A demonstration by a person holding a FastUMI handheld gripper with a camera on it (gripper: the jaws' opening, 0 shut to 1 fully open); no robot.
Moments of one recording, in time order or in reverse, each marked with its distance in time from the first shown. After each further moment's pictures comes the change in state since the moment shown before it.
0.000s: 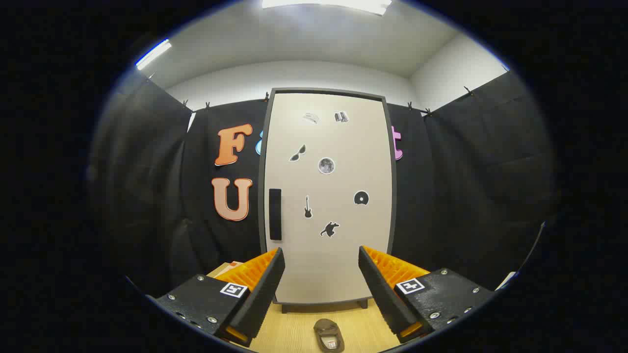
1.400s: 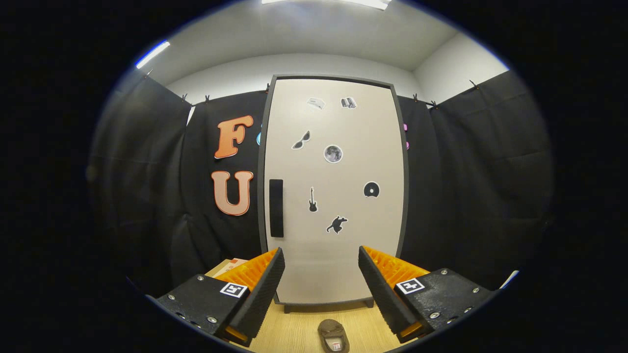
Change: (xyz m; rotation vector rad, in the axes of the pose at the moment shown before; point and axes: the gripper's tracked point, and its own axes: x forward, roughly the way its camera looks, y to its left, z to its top) arm 0.044 0.019 -0.014 0.008 0.042 0.026
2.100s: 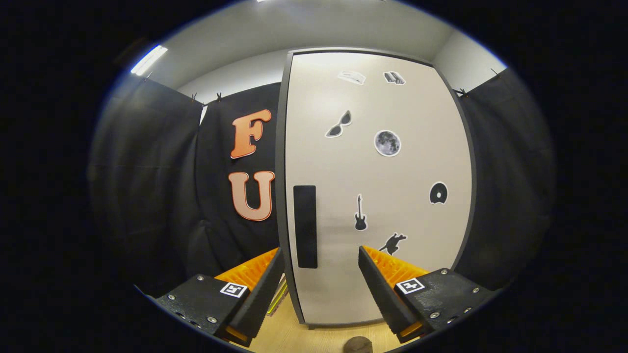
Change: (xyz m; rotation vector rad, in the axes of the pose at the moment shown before) arm 0.119 0.070 0.007 0.024 0.022 0.161
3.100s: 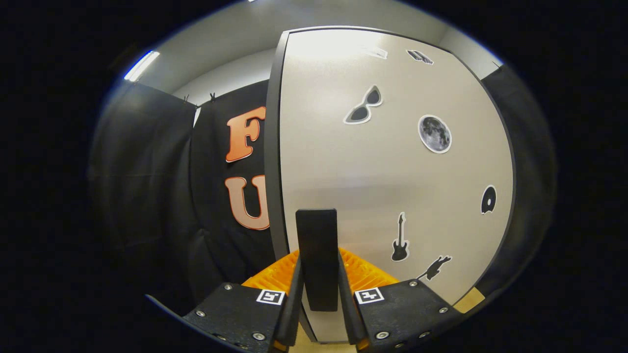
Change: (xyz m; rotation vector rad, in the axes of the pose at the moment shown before) arm 0.080 0.020 0.011 0.056 0.003 0.012
